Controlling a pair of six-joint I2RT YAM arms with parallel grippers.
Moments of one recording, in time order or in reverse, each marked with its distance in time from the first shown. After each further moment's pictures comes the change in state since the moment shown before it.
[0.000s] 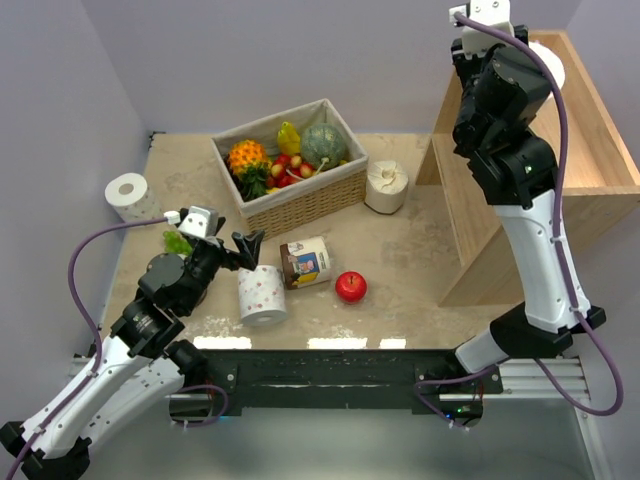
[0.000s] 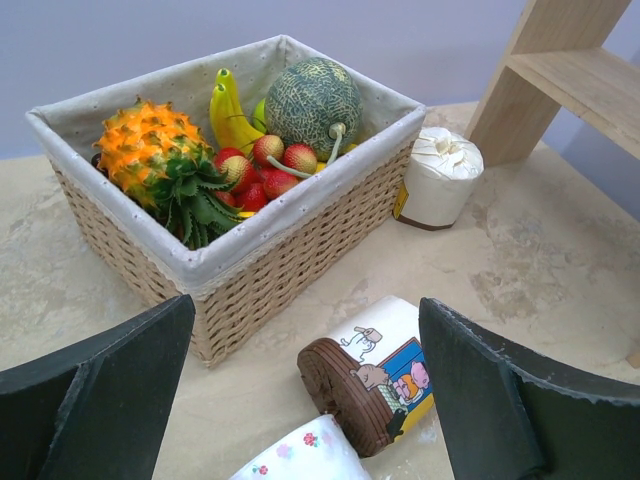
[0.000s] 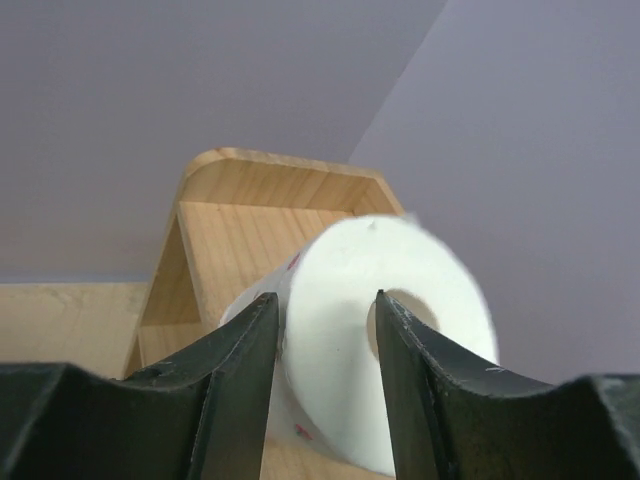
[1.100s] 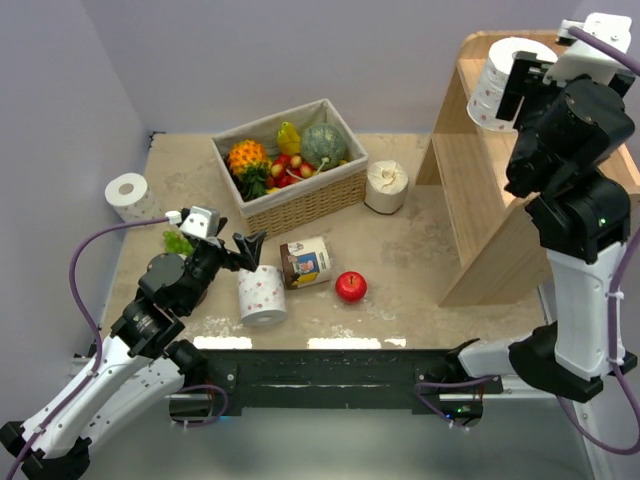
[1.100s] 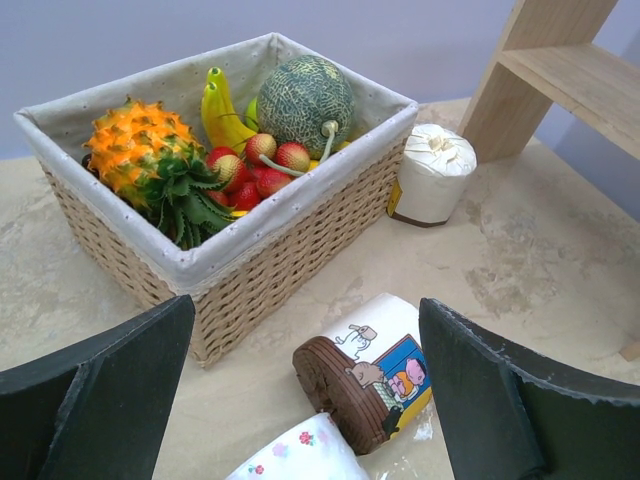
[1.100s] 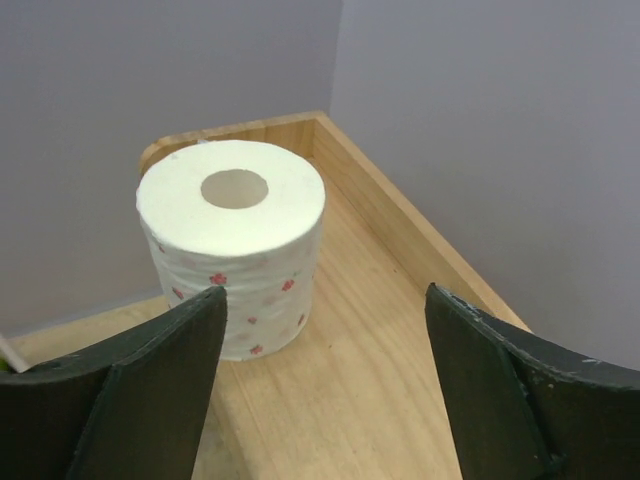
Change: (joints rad) left arm 0.000 0.001 0.000 -0.002 0.018 0.000; right arm -0.012 -0.151 0.024 -0.191 0.111 0.359
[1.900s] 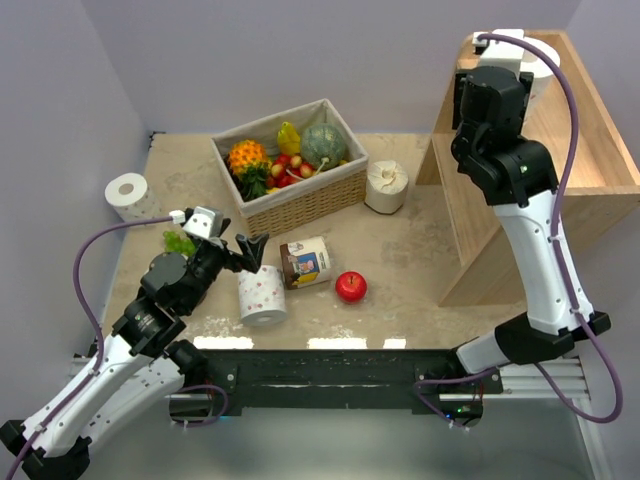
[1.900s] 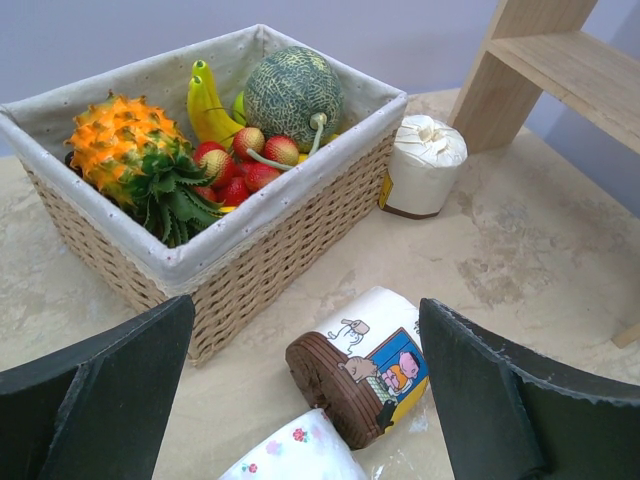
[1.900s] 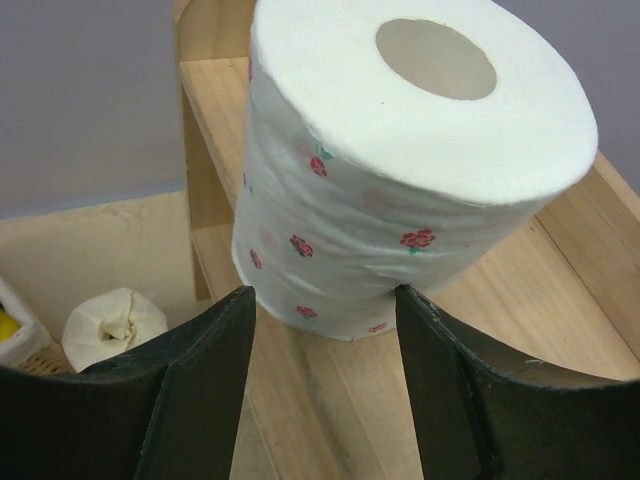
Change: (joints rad) left arm 0.000 0.008 -0.004 0.001 0.029 0.000; right arm -0.053 0.108 -0.163 -0.103 -0.098 0.169
